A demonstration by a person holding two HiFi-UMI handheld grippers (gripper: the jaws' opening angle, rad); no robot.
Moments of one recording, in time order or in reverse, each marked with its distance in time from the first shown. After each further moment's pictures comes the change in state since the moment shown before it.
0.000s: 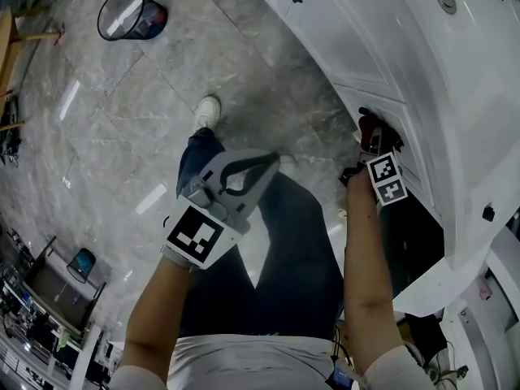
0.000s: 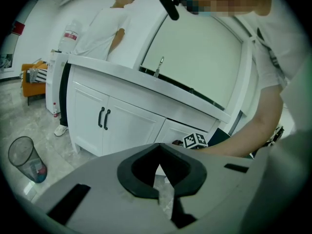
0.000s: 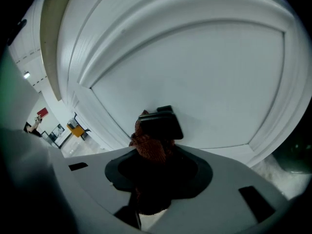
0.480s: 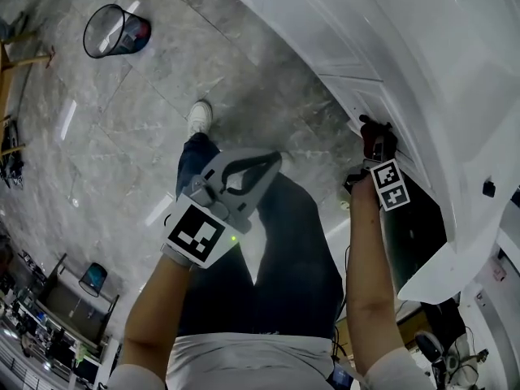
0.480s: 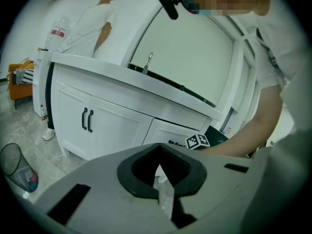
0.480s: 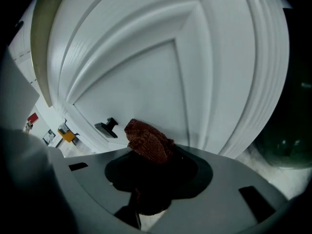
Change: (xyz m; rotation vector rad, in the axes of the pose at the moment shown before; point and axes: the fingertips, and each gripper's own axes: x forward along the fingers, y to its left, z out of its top) left arm 0.025 -0.034 0.005 0.052 0.026 -0.096; right arm -0.036 -0.076 0.003 0.059 -0.011 -0.098
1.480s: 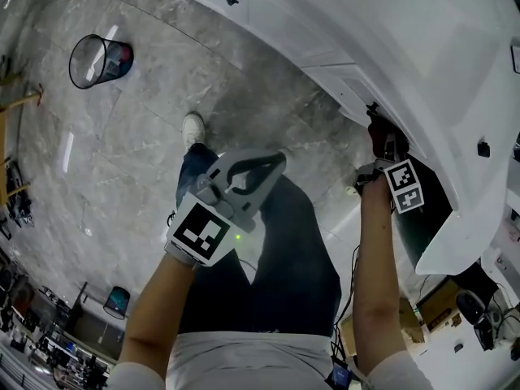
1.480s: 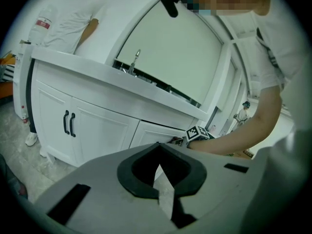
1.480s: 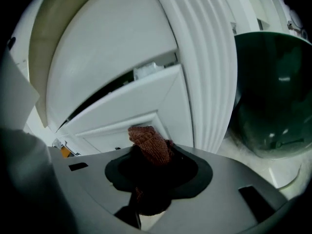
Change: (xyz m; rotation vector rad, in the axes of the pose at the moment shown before) left arm 0.009 -0.022 0.014 0.044 0.027 -0.178; right arm -0.065 -0.026 0.042 0.130 -0.079 -0.092
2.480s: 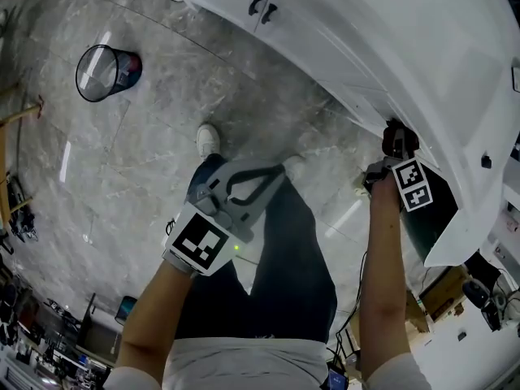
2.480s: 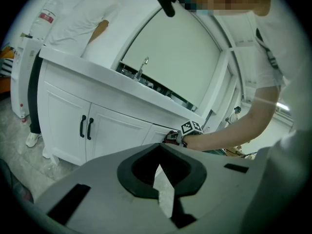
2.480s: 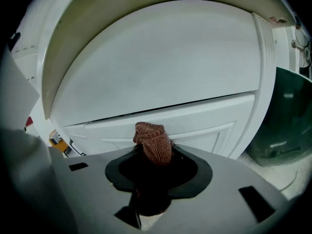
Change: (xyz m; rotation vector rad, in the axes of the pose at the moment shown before) left arm -0.071 0.062 0.017 -0.005 0.002 -0.071; right arm -0.005 0.096 0.012 -0.095 -0.055 -0.013
